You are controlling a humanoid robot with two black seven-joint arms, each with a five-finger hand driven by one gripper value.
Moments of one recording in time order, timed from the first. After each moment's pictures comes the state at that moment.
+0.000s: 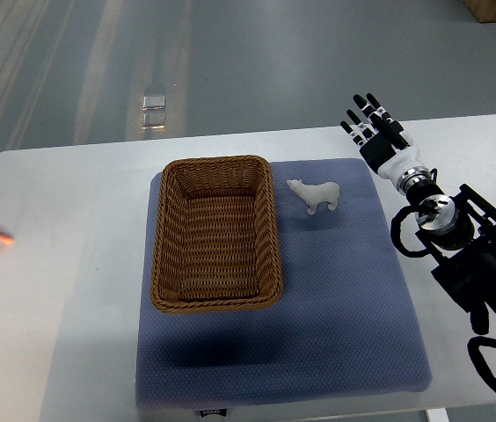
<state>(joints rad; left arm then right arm) -0.06 0.00 0.02 -0.26 0.02 0.02 0.09 0.67 -0.03 1.18 0.60 -0.15 0.19 0.14</state>
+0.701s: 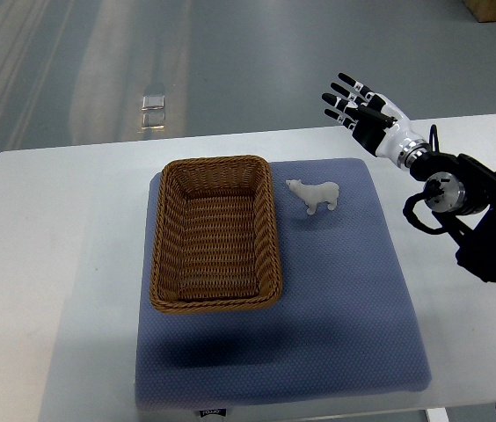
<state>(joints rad) -0.06 0.00 0.02 -0.26 0.02 0.03 0.09 0.82 -0.20 0.83 0.68 -0.37 0.23 0.12</state>
